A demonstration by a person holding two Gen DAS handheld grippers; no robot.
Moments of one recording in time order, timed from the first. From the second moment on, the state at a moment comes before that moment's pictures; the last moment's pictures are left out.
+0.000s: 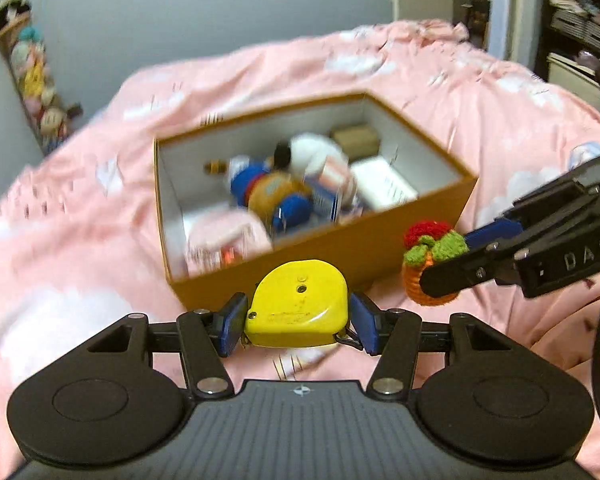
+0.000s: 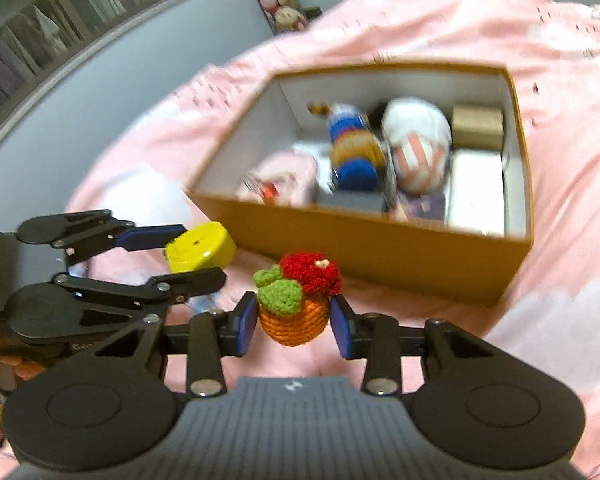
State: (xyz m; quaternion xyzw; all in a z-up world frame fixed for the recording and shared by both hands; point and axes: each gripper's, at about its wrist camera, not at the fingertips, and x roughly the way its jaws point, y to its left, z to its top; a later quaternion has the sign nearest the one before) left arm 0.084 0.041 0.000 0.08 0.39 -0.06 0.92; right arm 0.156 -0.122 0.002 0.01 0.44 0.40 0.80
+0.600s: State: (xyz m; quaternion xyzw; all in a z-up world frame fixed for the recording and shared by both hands) left arm 0.201 0.039 0.006 0.37 0.37 -0.09 0.85; right arm 0.272 -0.056 0.038 -0.04 0.38 0.46 0.80
